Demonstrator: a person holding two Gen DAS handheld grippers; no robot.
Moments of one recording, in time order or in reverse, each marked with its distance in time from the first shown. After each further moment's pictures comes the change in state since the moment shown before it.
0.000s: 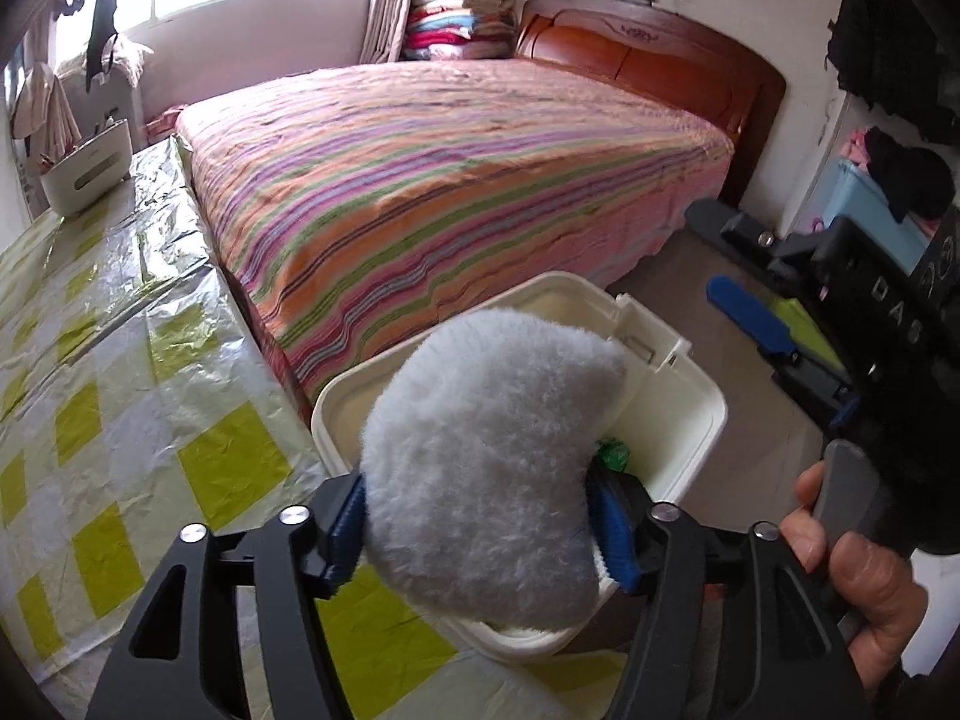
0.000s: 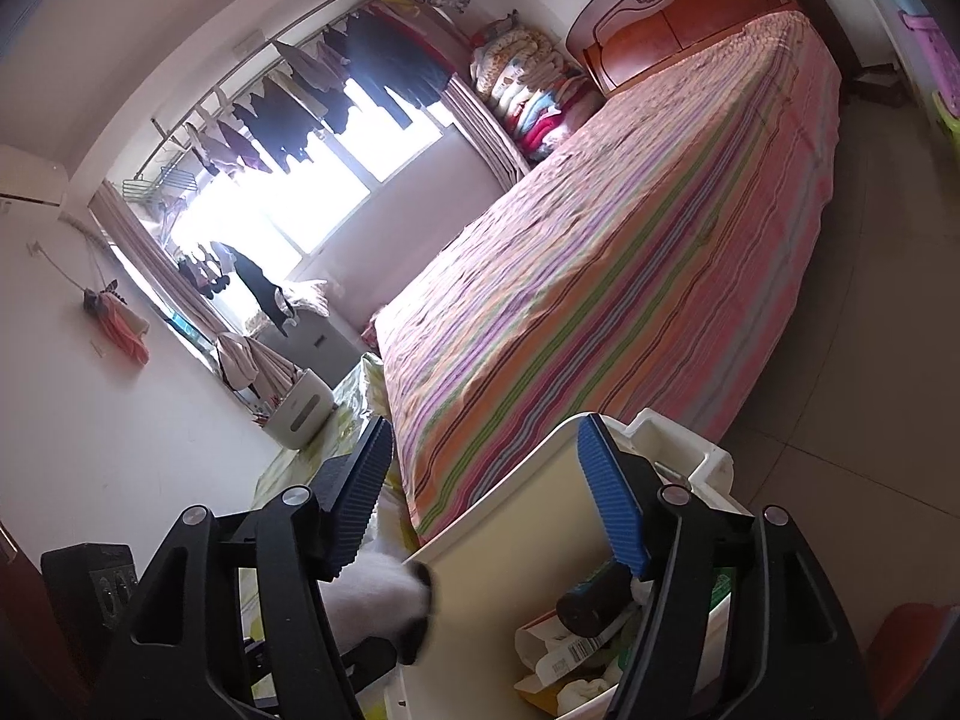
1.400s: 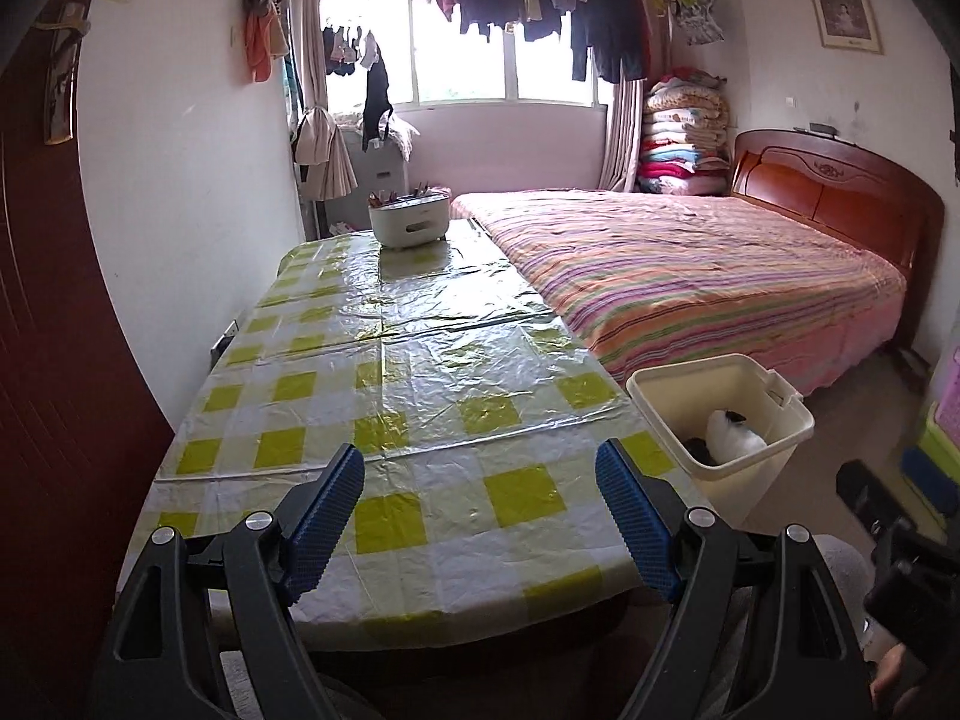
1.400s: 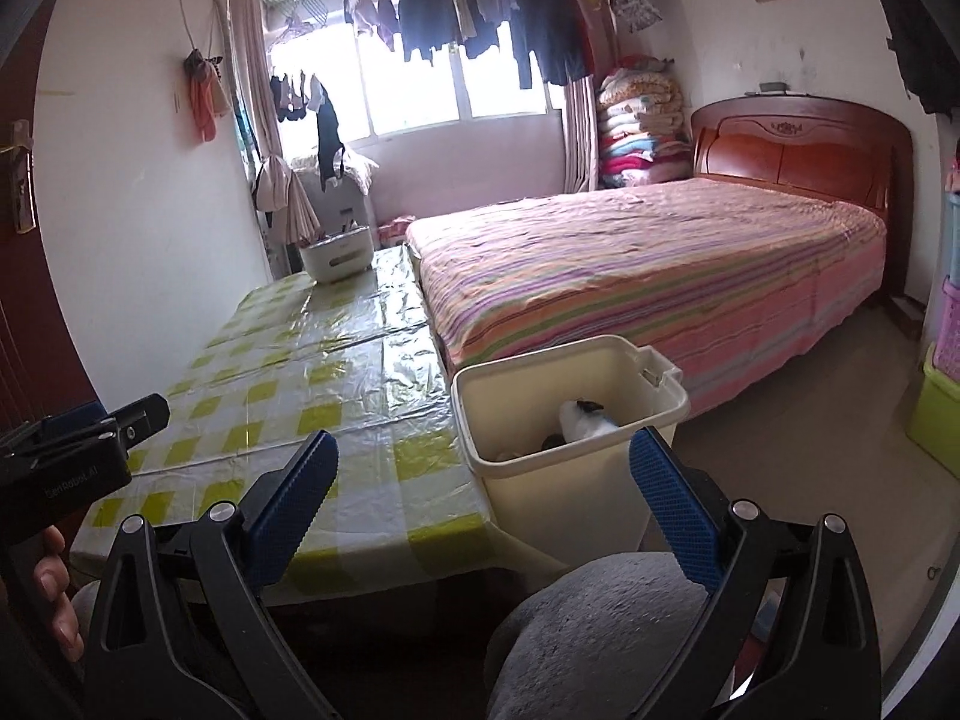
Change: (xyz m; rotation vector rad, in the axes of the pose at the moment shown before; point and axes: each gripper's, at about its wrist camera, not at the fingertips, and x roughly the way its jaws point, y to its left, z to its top) left arm -0.235 0.016 -0.136 -0.228 -0.301 0.546; right arm -0.229 0.135 -0.058 -0.560 0.085 -0.114
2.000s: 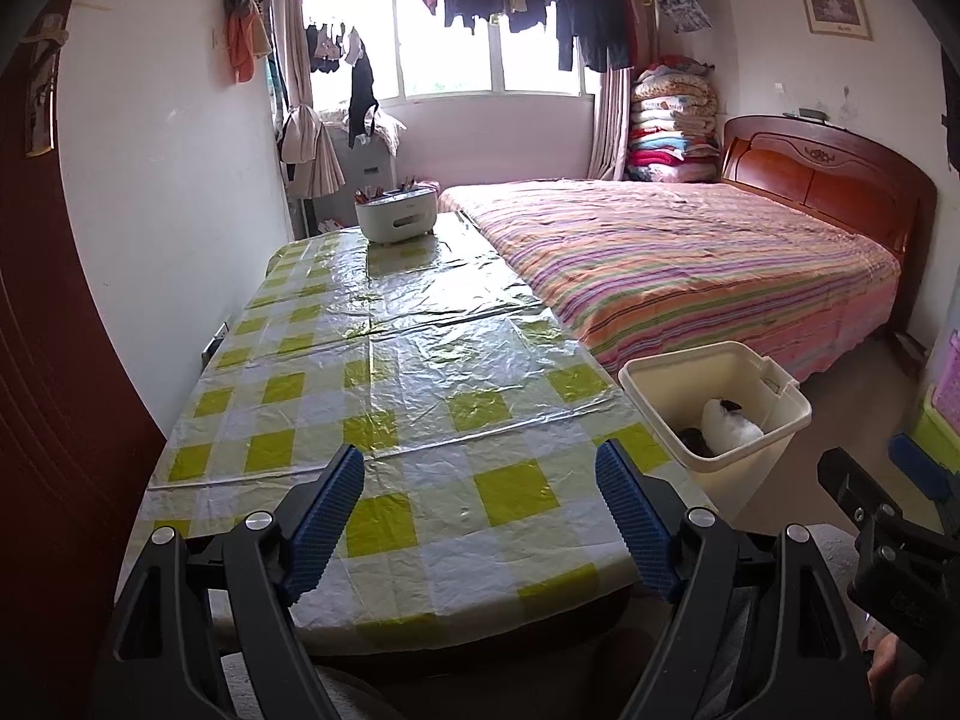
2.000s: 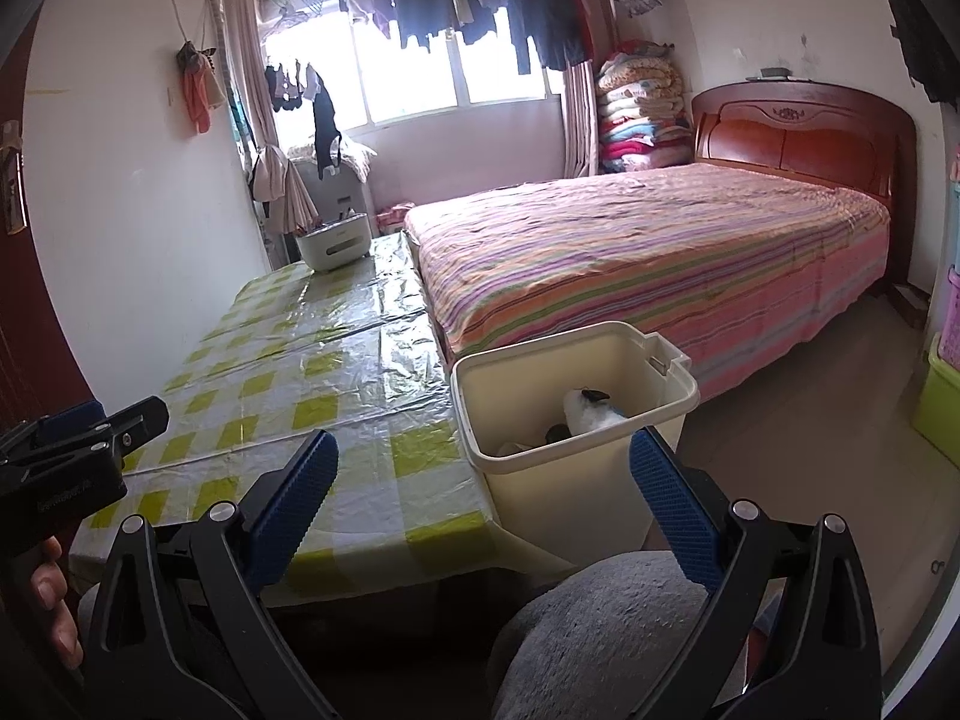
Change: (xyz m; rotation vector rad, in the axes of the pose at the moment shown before) left arm 0.008 -0.008 0.002 0.032 0.022 -0.015; right arm 0.042 -0.006 -0.016 0.007 0.041 0.007
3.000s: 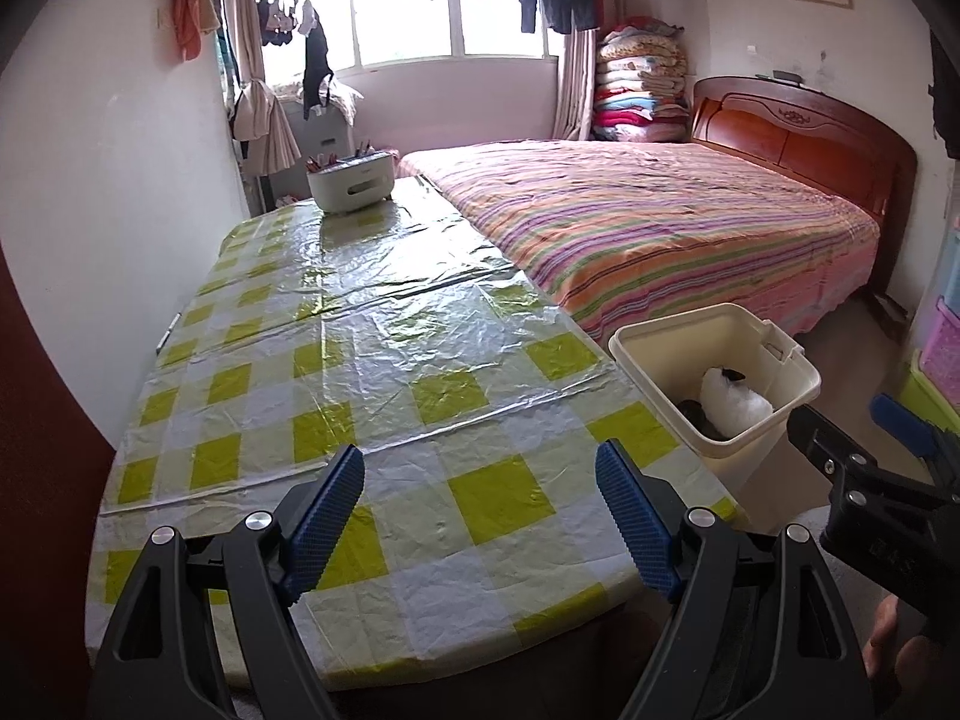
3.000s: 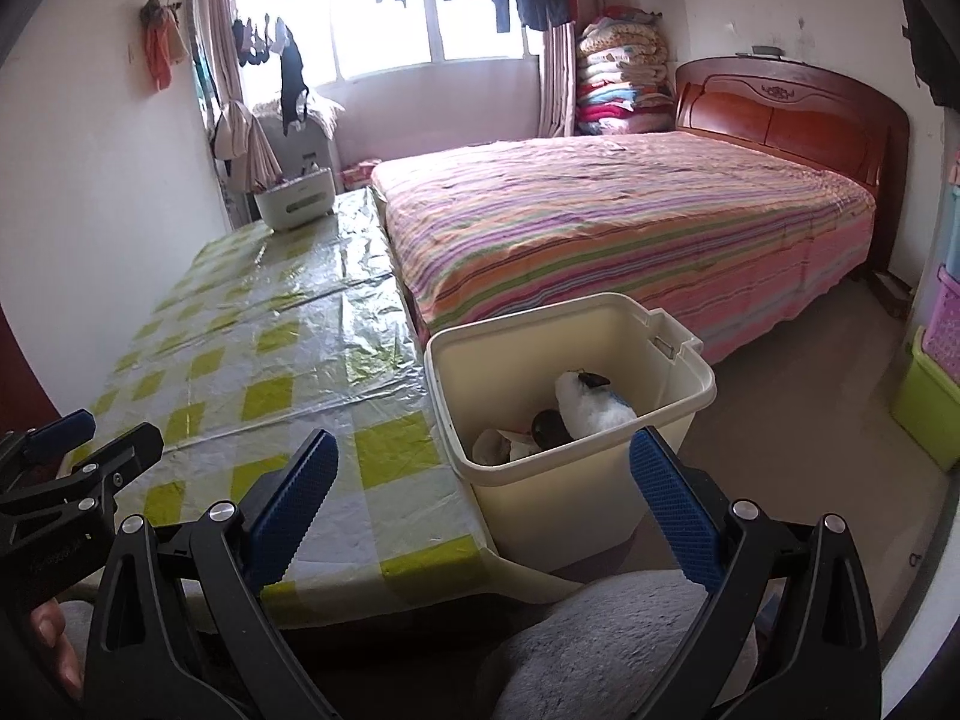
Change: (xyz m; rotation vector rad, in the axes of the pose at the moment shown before) left arm 0.062 0.000 0.004 0.053 0.087 -0.091; right arm 0.076 0.019 0.001 -0.011 0.109 -0.109
